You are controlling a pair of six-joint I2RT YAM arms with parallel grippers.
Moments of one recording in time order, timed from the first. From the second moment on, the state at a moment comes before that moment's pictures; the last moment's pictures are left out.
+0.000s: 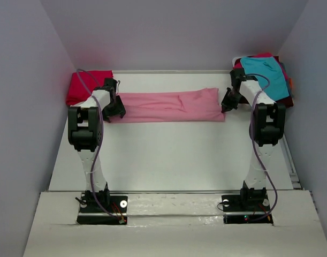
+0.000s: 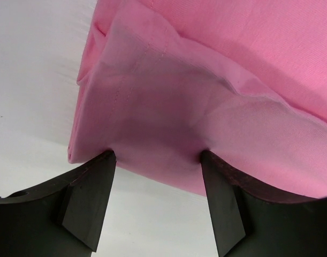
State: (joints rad) left arm -0.05 2.08 1.54 -0.71 -0.15 -0.43; right arm 0.03 2.16 1.81 -0.92 0.00 0.53
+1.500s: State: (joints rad) left arm -0.17 2.03 1.76 -0.90 -0.15 -0.42; right arm 0.13 2.13 1.89 -0.97 -0.16 0.51
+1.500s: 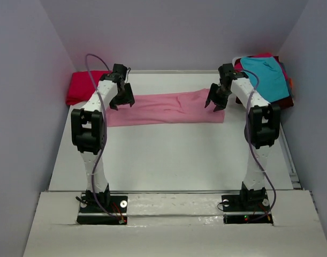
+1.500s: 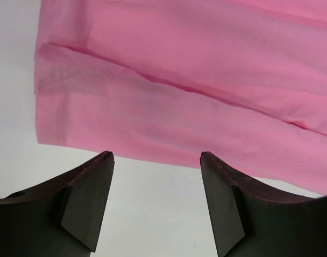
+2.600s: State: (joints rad) left arm -0.33 2.24 1.95 -0.92 0.02 -0.32; right arm 0.15 2.25 1.85 -0.93 -0.17 0.52
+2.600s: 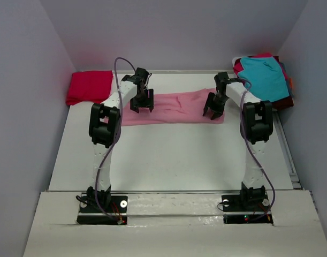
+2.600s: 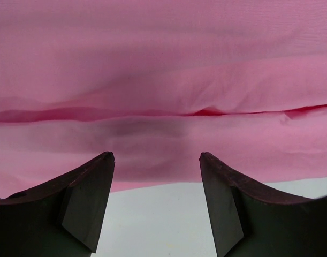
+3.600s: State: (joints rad) left arm -0.38 2.30 1.91 -0.87 -0.13 -0.33; right arm 0.10 2.54 2.36 -1.10 -0.16 0.54
